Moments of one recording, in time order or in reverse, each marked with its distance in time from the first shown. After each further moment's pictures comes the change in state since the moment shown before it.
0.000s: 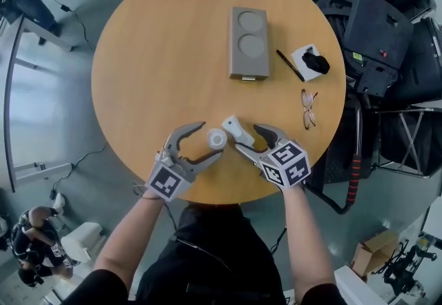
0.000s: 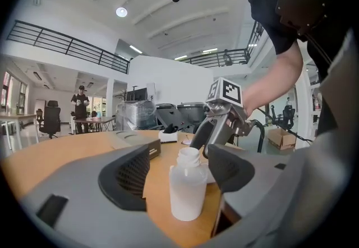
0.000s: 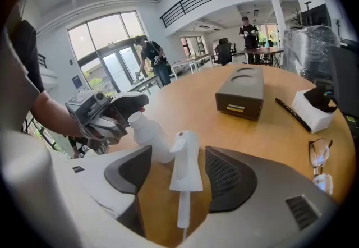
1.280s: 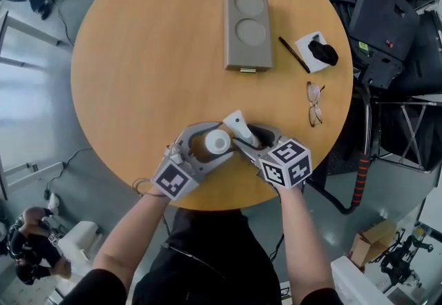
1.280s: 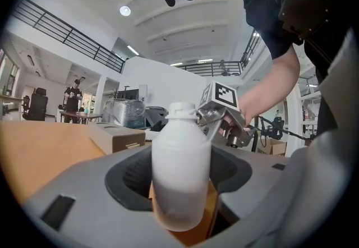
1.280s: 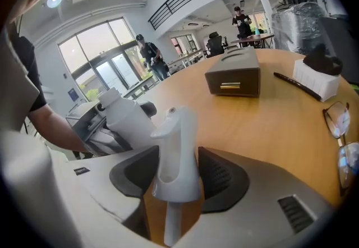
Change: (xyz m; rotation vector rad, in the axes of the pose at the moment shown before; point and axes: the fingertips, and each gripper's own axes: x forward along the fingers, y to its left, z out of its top) left arm 0.056 -0.013 -0.050 -0.056 -0.071 -0.122; right arm 0.047 -0.029 -0.029 0.125 -0.008 0.024
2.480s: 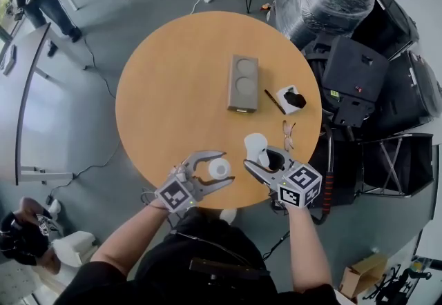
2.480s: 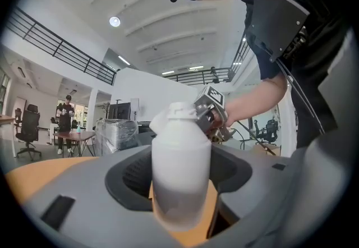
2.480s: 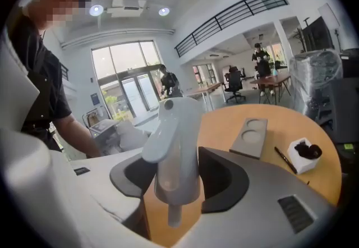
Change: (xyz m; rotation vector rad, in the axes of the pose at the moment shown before) left arm -0.078 -0.078 0.234 0.072 -0.101 -0.043; right arm -0.214 0.154 0.143 -0.198 -0.274 0.097
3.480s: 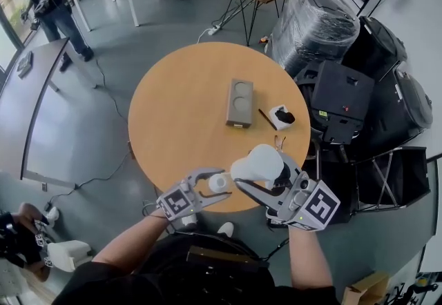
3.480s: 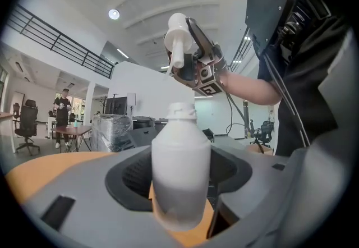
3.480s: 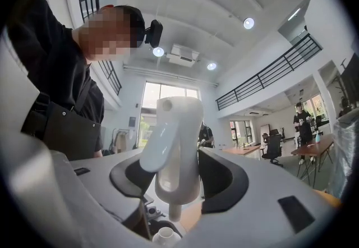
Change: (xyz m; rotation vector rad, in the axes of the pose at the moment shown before) left arm -0.026 -0.101 0.048 -0.030 0.092 -0.035; right arm -0.147 0.219 0.172 -0.371 -0.533 0.295
